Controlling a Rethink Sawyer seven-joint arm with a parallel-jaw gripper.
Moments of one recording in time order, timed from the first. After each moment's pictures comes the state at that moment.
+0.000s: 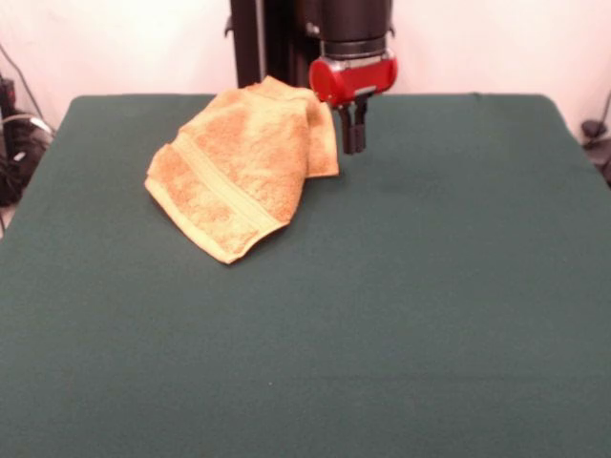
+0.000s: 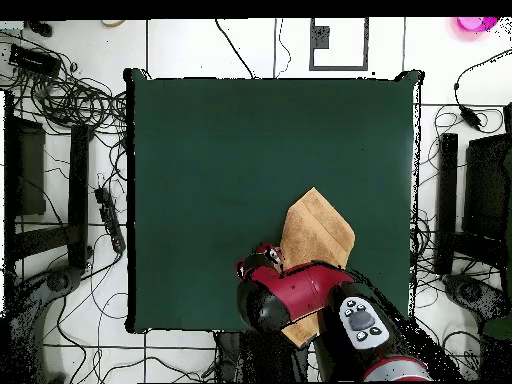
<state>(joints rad) -0.33 -0.62 0.15 1.99 -0.71 -0.02 1.57</state>
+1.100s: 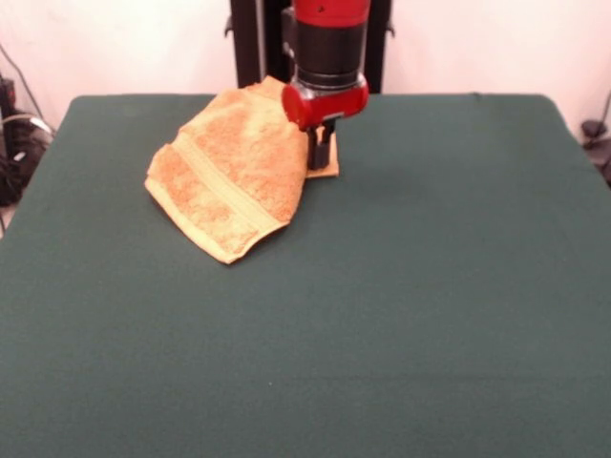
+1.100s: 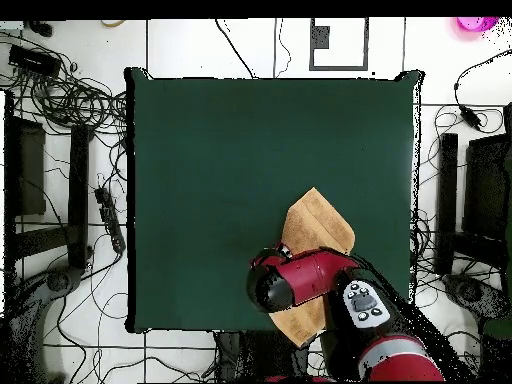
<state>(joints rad) -0.32 -0.54 0.12 1.89 -0.71 0.17 1.57</state>
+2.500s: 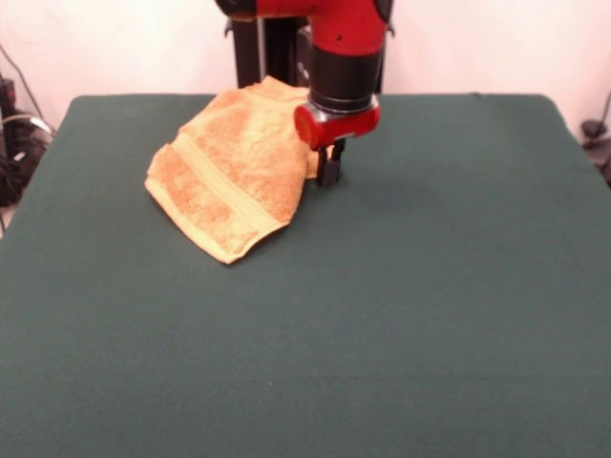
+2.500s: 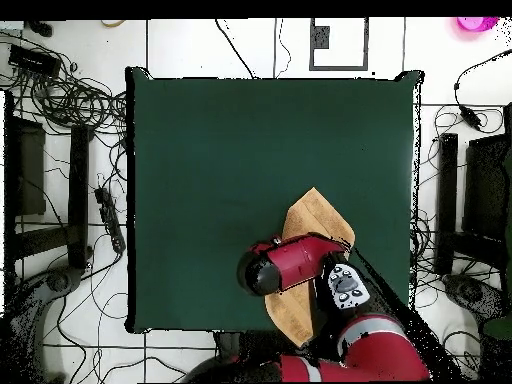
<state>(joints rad) -0.26 -0.49 0.10 1.79 -0.65 0.28 1.57</state>
